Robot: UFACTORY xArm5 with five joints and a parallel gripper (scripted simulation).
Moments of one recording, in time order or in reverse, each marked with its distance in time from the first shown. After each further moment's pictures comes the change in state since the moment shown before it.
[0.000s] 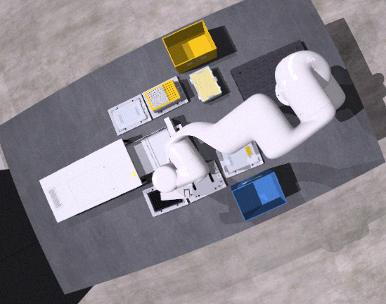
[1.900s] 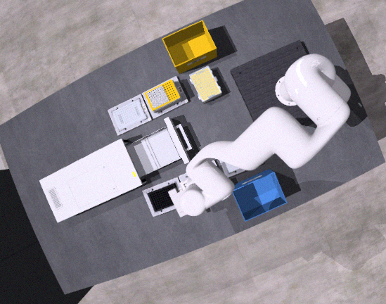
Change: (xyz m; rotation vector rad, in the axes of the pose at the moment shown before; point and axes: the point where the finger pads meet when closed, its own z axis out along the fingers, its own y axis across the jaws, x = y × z) arm 0.072 -0.069 0.006 0.002 0.000 1.234
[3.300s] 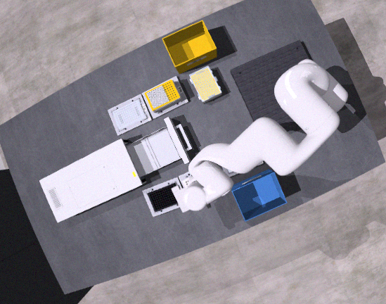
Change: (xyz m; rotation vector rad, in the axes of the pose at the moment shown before) arm 0.000 0.000 0.061 0.000 0.000 0.000
